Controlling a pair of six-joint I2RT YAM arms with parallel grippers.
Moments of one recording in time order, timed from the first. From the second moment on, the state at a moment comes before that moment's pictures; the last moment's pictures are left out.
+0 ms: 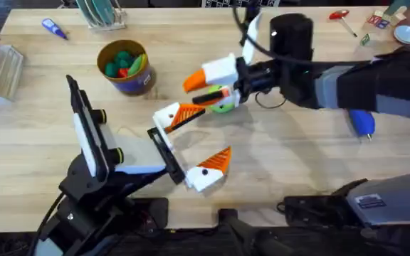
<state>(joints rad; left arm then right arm) -0.62 0.01 0.01 -0.05 0.42 -0.06 0.43 1.64 0.77 0.40 -1.26 0.90</state>
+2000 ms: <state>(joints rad) -0.62 0.01 0.01 -0.05 0.43 -0.06 0.60 1.78 1.30 -0.90 -0.13 0.18</state>
